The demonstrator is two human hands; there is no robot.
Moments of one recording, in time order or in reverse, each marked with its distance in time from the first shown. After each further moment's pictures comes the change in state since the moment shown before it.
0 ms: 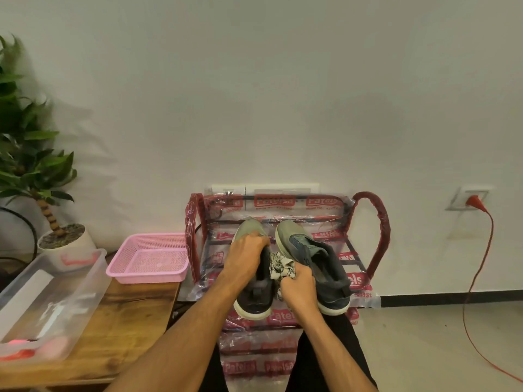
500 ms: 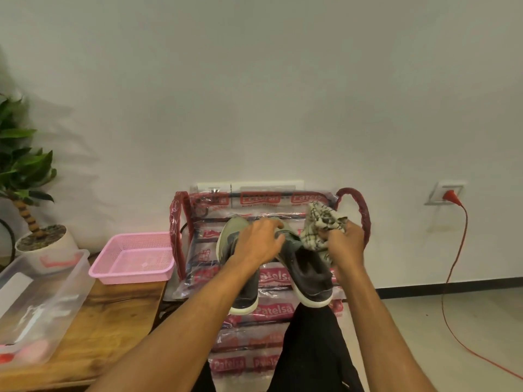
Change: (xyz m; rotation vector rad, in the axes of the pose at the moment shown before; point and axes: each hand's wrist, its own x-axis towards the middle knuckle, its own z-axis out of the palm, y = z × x) left_hand 0.019 0.058 -0.018 -0.181 0.056 0.011; right_hand 0.031 -0.044 -0.107 0.375 0.261 0.001
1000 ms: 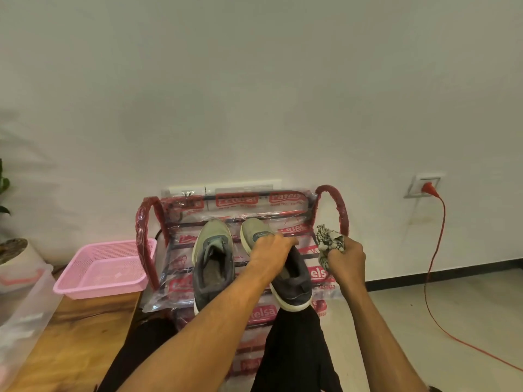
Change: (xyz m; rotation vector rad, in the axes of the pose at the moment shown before) left_hand 0.030 0.046 0.068 0.360 -0.281 0.185; right_hand 0.030 0.043 -0.057 -0.379 0.088 -0.054
